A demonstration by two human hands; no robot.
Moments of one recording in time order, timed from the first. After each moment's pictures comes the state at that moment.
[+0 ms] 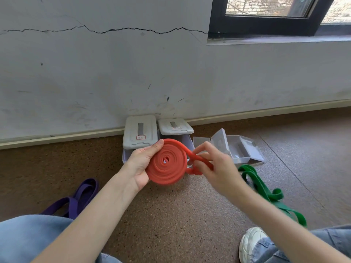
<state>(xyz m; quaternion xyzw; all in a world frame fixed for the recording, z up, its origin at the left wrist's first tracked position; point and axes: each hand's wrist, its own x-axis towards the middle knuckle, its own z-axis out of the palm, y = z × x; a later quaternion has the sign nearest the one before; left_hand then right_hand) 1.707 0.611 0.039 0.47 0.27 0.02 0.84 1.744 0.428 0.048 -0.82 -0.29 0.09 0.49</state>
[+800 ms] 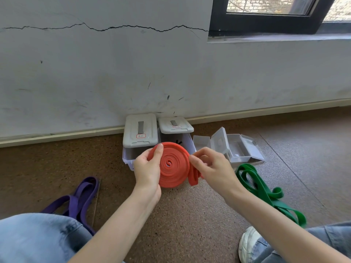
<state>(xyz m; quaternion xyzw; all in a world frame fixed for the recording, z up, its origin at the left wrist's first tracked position) 1.704 0.576 0.019 0.53 0.33 0.26 0.74 1.742 0.438 0.038 -0.82 -0.18 0.12 0.53</state>
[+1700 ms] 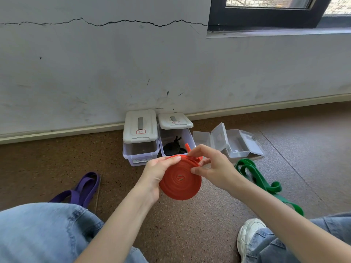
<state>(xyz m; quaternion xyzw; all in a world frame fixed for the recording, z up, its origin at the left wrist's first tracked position) 1.688 0.574 0.009 0.56 0.27 0.00 0.78 1.749 0.423 0.035 -0.83 -0.26 0.18 0.46</state>
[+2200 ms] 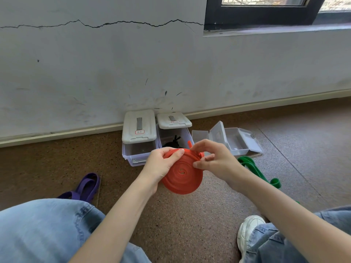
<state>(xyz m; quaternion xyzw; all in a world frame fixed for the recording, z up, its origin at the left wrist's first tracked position) 1.699 0.574 0.015 0.69 0.18 0.06 0.70 1.758 0.417 0.036 -0.79 -0.20 0.21 0.54</state>
